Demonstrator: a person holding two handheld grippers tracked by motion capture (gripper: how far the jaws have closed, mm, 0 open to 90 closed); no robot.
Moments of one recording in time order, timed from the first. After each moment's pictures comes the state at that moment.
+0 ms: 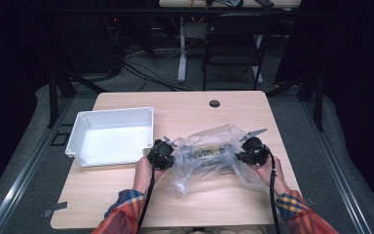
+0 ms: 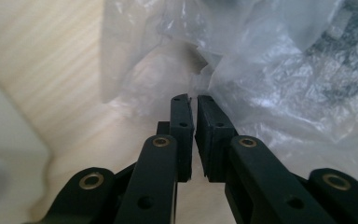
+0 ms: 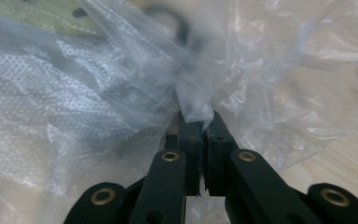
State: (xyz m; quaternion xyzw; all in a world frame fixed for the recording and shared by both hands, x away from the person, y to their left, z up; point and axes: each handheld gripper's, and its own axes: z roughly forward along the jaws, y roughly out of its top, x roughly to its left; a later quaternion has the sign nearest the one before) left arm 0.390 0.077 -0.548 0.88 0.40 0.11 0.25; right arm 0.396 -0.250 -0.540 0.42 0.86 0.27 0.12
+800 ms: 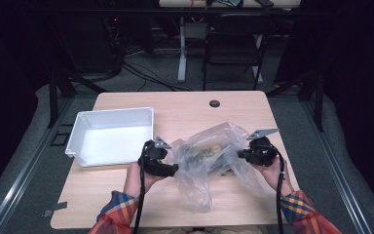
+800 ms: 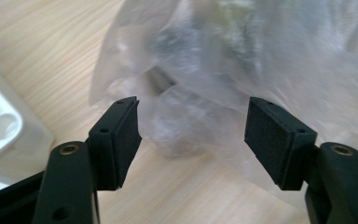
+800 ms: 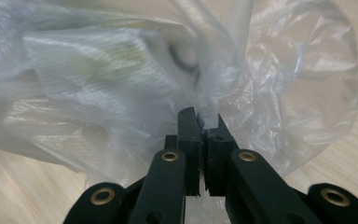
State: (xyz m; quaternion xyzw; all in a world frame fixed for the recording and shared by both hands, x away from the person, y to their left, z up) left arm 0.335 0.088 -0.481 0.86 0.37 0.11 0.33; right arm 0.371 -0.259 -0.502 0.40 0.84 0.34 0.13
